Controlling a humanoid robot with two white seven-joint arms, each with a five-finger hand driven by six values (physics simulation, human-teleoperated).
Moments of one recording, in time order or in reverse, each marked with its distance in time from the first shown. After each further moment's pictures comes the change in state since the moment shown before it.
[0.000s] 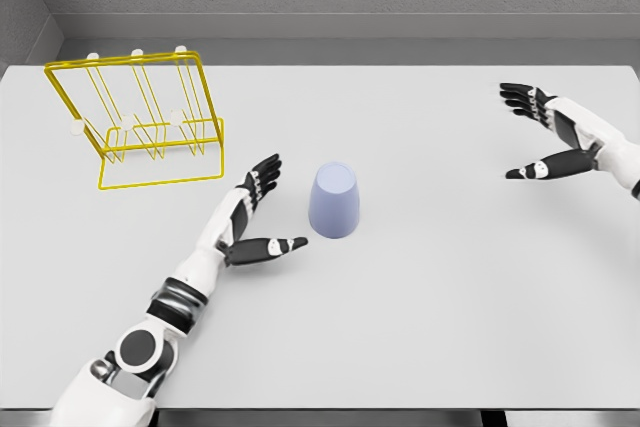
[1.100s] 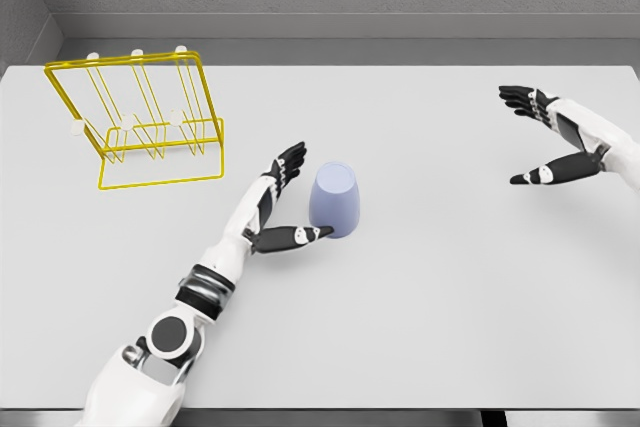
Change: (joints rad) left arm -0.043 -0.094 -0.012 0.042 -0.094 0.016 0.001; right arm 0.038 -0.043 0.013 -0.094 -0.009 -0.003 0.000
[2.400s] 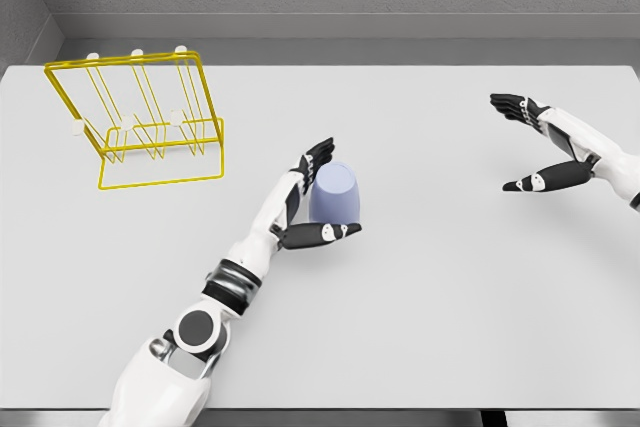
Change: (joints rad) left arm -0.032 -0.067 -0.036 0.026 -0.023 0.014 -0.002; right arm -0.015 0.018 0.030 0.109 0.009 -0.183 0.000
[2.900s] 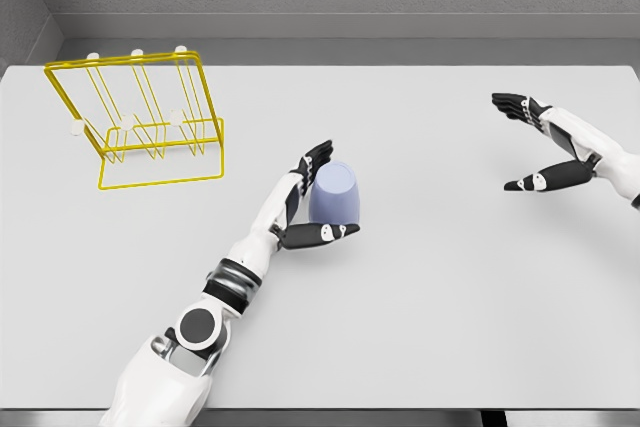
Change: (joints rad) left arm -0.011 -0.004 0.002 0.035 0.000 0.000 0.001; right arm 0.000 -0.002 -0.002 0.000 0.000 0.000 0.000
